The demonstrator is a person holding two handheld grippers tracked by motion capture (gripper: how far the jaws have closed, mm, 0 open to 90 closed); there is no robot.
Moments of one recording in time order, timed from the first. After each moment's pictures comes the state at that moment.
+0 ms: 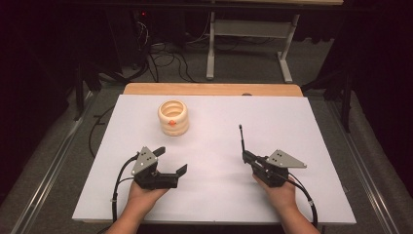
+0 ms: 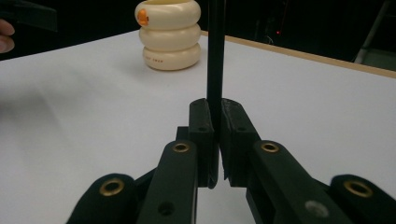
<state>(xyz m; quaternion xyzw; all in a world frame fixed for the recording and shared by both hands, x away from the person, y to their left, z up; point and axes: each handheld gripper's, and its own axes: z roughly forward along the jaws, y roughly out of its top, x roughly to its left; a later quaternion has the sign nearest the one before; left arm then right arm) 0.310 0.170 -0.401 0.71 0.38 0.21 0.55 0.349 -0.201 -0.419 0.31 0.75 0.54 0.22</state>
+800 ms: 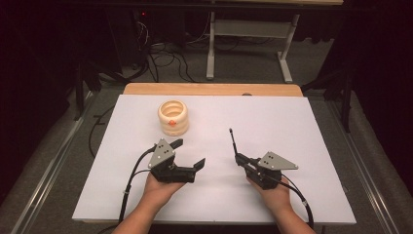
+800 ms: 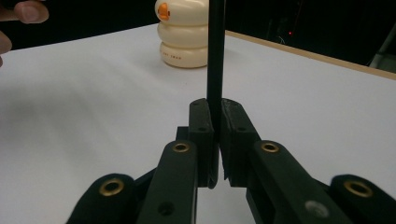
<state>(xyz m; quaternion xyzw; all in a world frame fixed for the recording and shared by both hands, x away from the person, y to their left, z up) 0.324 0.129 -0.378 0.71 0.34 0.21 0.58 0.344 -0.183 -0.421 0.28 0.77 0.53 0.22</state>
